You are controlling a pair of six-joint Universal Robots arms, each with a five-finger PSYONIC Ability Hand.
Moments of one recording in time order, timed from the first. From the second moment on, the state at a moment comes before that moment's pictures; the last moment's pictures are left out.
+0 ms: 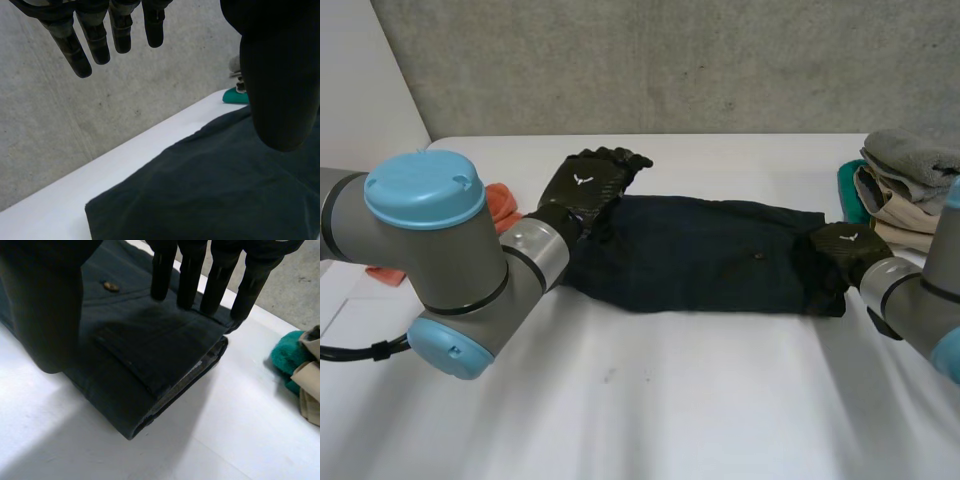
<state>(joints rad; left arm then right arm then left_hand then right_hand) 4.15 -2.07 -1.35 3.34 -1.42 3.23 1.75 -1.03 1.52 -0.04 1.39 2.81 0.19 0.21 0.21 0.20 0.05 0.46 0.45 0.46 0.45 0.29</state>
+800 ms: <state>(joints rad) 4.21 -1.95 -1.41 3.34 -1.44 3.23 2.18 -0.91 1.51 -0.46 1.04 1.97 0.19 0.21 0.21 0.20 0.05 0.59 0.61 0.63 0.63 0.45</state>
